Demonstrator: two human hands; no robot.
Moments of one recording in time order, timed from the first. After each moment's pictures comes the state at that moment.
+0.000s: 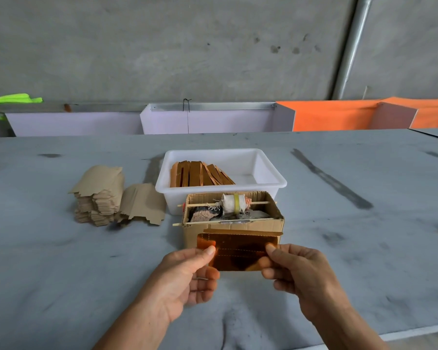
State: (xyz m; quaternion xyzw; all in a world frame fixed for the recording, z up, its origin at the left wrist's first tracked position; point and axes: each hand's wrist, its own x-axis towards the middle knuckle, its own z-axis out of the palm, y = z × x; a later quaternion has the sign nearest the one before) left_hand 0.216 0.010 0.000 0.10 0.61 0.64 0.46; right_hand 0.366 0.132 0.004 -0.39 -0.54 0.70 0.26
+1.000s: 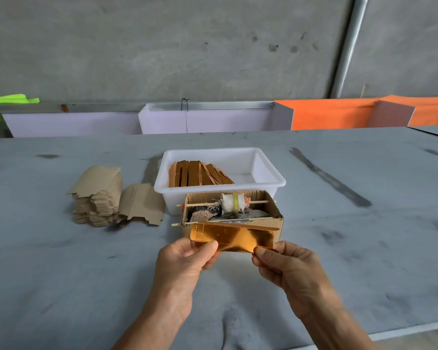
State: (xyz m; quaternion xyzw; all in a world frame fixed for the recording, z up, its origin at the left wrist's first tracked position) left_hand 0.228 0.022 -0.004 0.16 0.61 0.74 0.24; right_hand 0.354 0.129 -0.004 -0.35 -0.47 0.75 0.31
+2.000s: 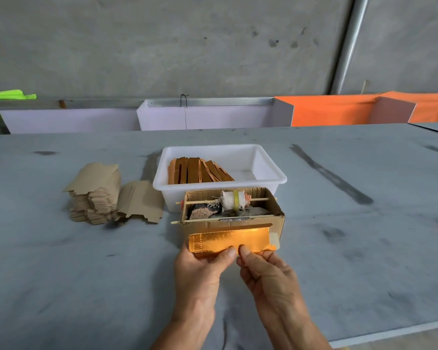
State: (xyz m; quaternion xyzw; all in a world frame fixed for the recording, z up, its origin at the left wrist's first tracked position) left_hand 0.247 0.045 -0.026 0.15 0.54 0.80 0.20; right_hand 0.325 0.104 -0.035 -0.30 -0.33 0.82 0.36
